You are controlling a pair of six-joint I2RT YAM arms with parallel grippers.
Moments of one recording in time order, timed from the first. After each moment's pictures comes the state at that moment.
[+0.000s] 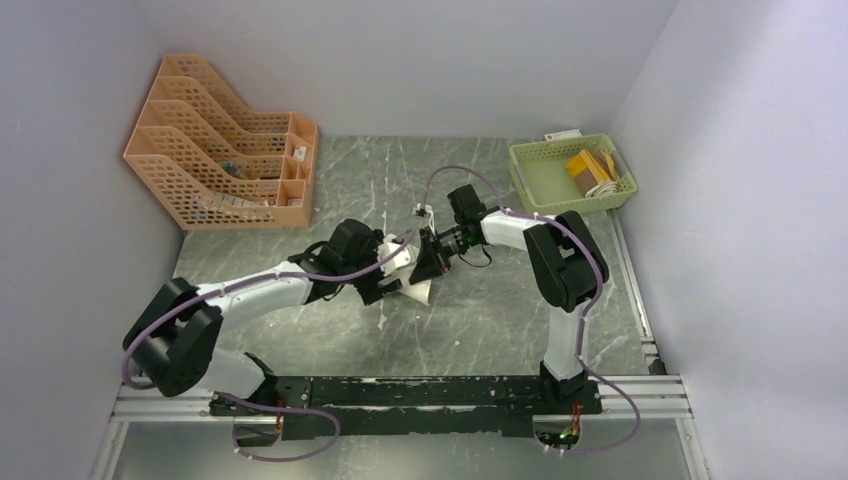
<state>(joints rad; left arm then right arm) -0.71 1.38 0.72 -0.11 0.18 0.50 0.47 1.97 1.14 -0.32 -1.20 -0.40</state>
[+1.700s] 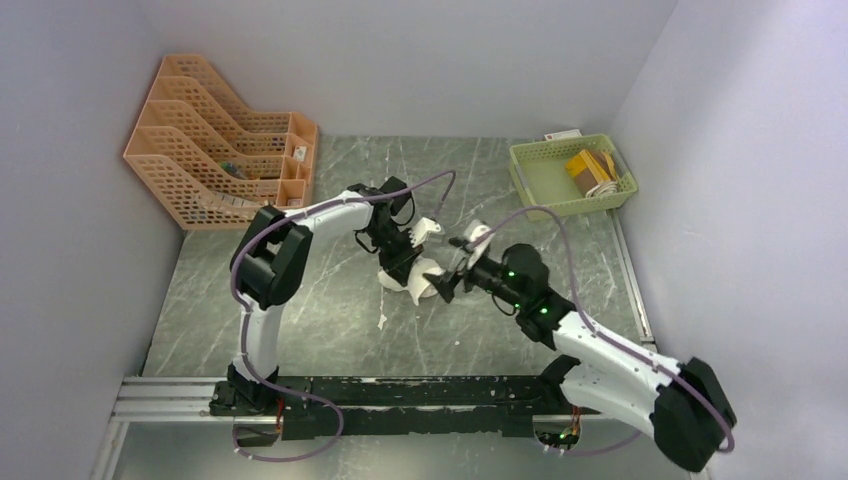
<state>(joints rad) -0.64 2.06 1.48 -0.84 0.64 0.61 0.62 0.90 0.39 0.42 -0.27 -0.08</state>
